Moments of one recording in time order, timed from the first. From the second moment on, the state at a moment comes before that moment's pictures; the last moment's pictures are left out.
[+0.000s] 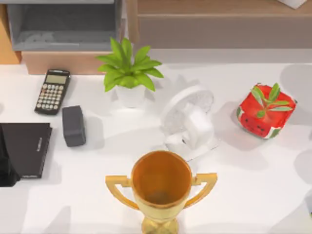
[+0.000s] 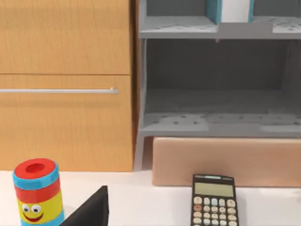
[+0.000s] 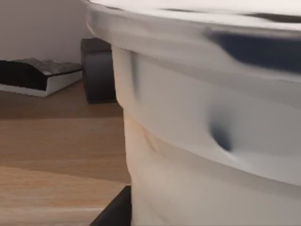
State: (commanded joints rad) left arm 0.00 0.00 0.00 0.00 0.00 0.00; right arm -0.50 1.98 0.93 1.05 -0.40 0.02
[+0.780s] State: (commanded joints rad) left arm 0.00 0.00 0.00 0.00 0.00 0.00; right arm -0.49 2.16 0.93 1.25 -0.44 0.01
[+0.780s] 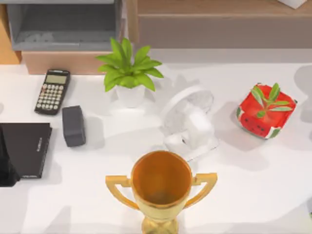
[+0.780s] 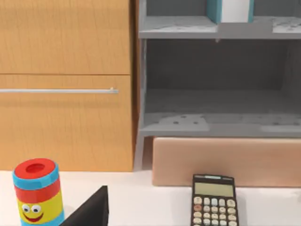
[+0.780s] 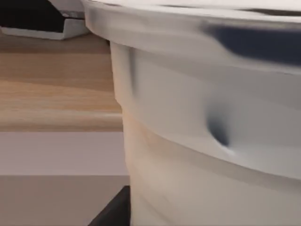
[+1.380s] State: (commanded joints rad) left arm 0.00 0.00 0.00 0.00 0.00 0.00; right arm -0.48 2.26 0.94 1.33 -0.44 0.01
